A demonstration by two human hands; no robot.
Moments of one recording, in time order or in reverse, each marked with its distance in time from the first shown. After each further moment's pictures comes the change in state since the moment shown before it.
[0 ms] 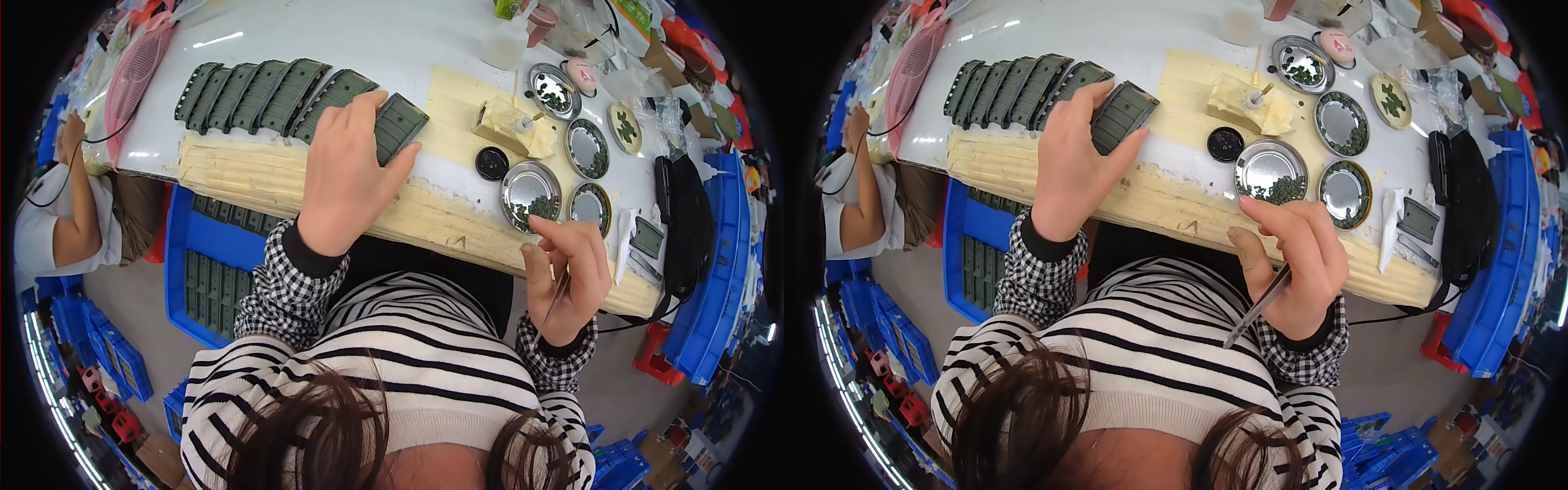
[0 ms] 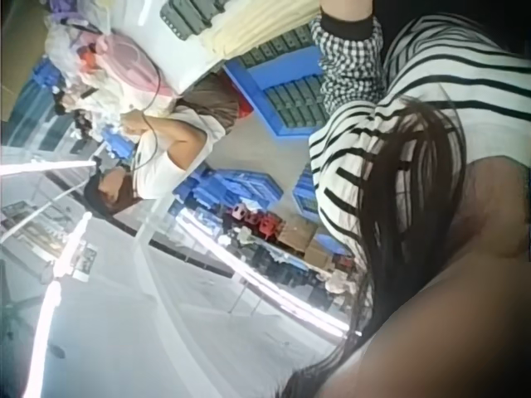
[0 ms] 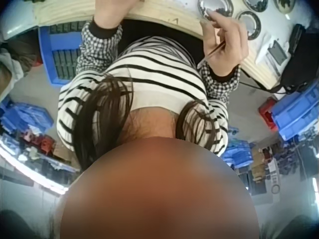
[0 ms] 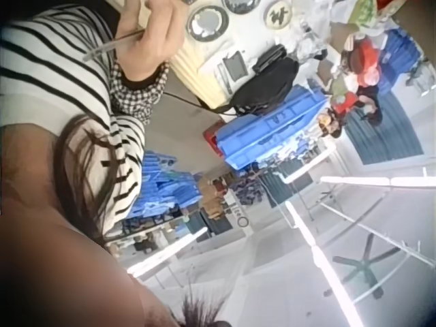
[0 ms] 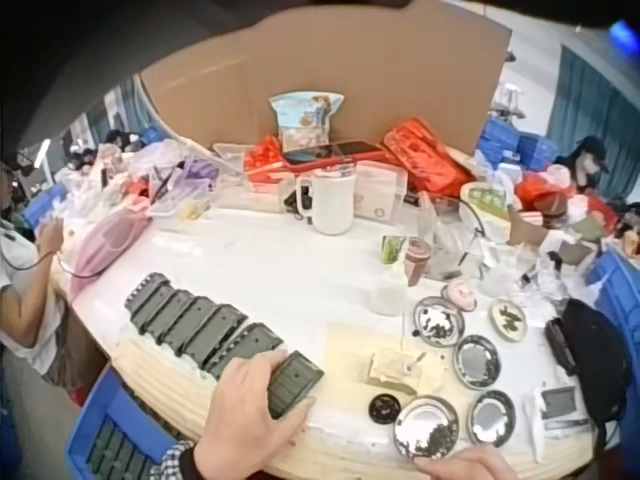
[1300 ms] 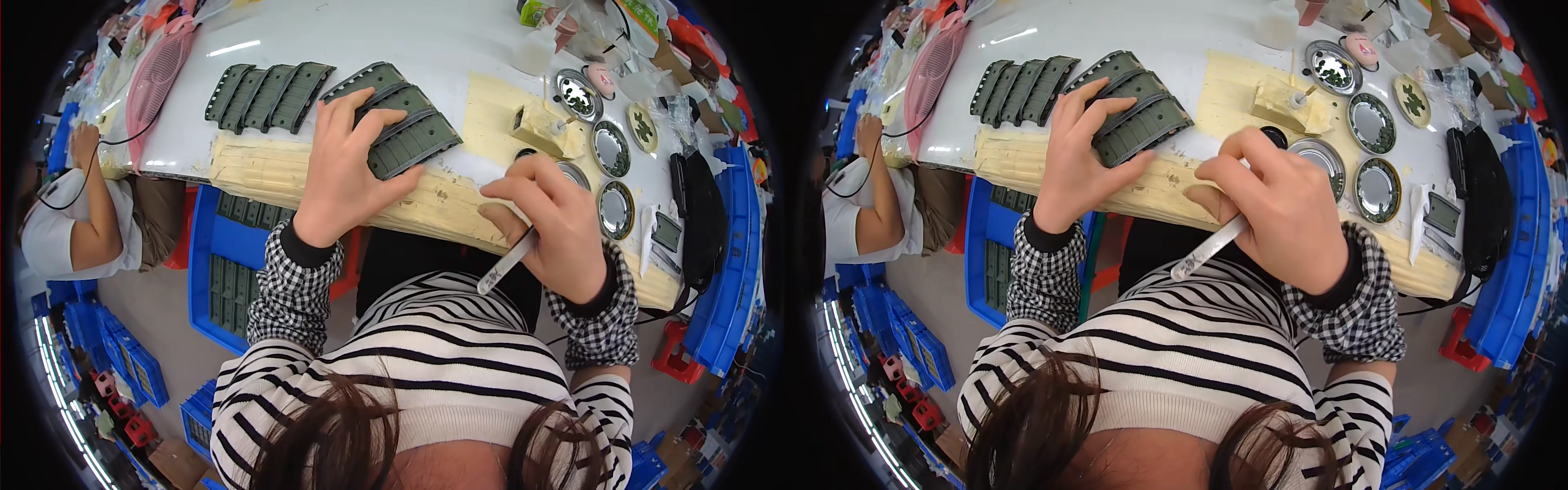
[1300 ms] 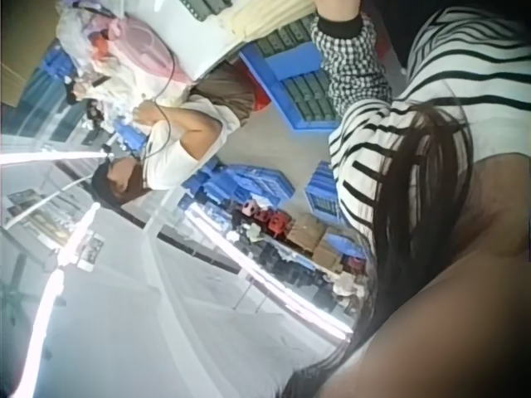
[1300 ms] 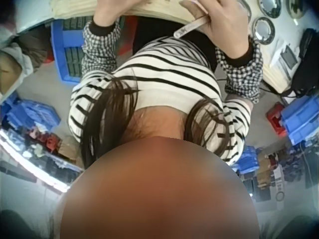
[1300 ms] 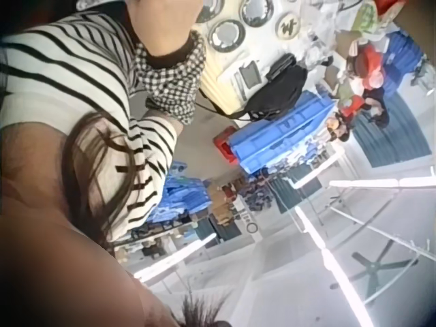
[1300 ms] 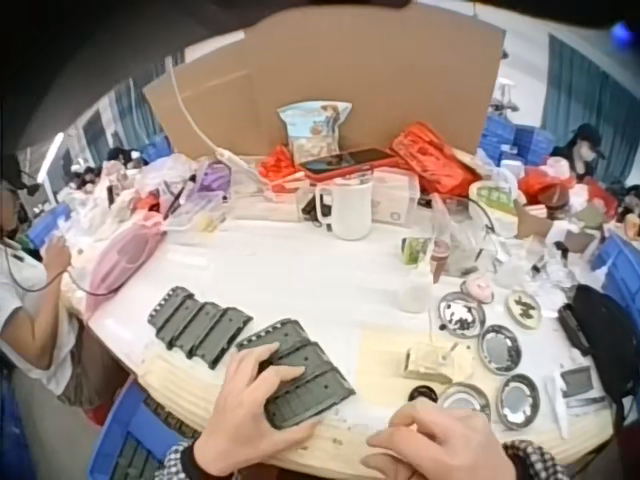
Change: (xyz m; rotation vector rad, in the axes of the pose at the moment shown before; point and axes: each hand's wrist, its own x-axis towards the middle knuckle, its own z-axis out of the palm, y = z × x) left_hand -0.007 -0.046 -0.036 -0.028 -0.078 0.117; right_hand 0.054 -0.017 0.041 -0.057 -0.308 -0.333
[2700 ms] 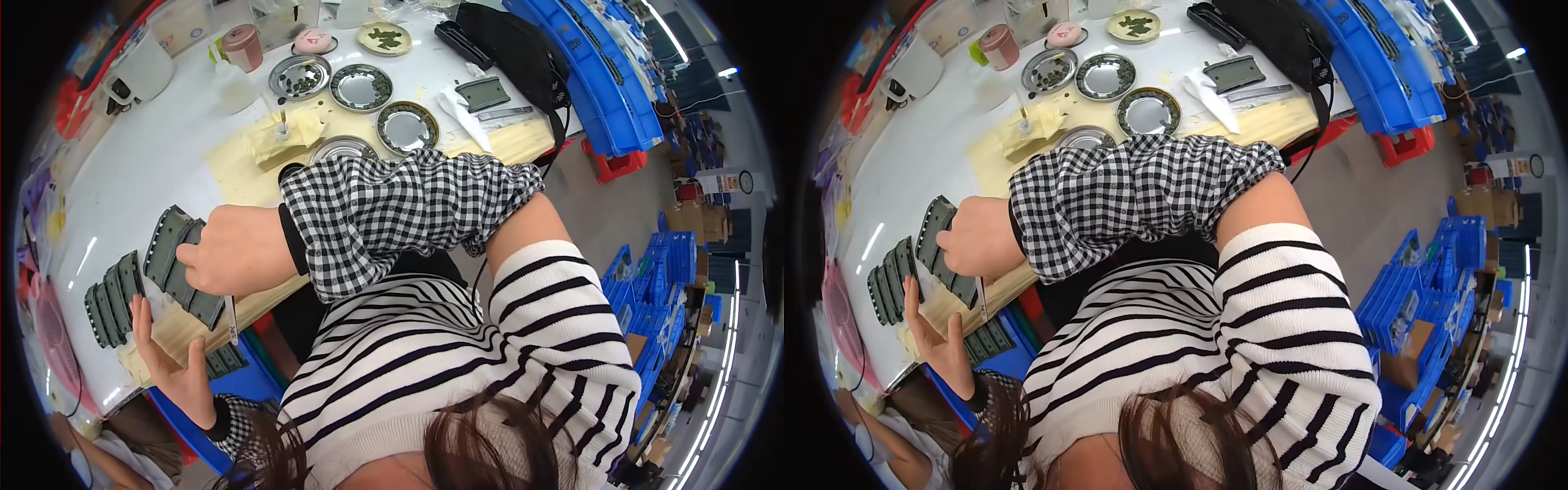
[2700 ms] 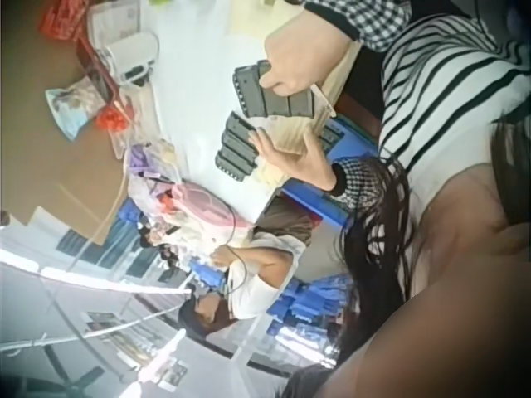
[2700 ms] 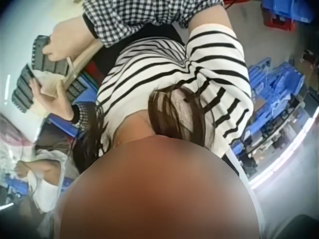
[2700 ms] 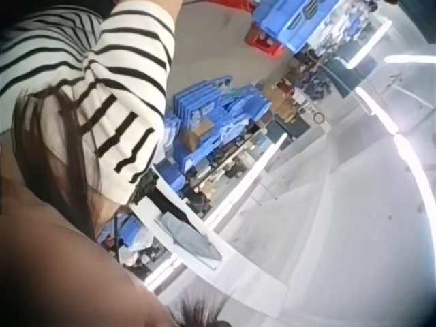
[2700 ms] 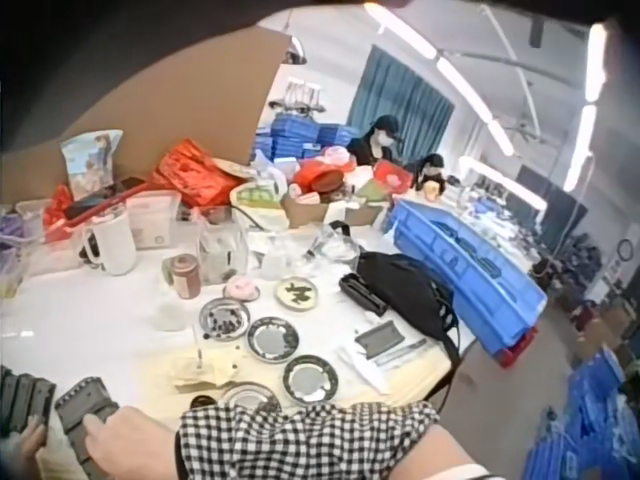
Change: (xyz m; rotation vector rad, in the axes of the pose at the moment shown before) left_hand -0.039 -0.021 -0.045 -0.398 -0.079 -0.094; right_hand 0.050 0.011 0.064 -0.238 -0.160 -0.270
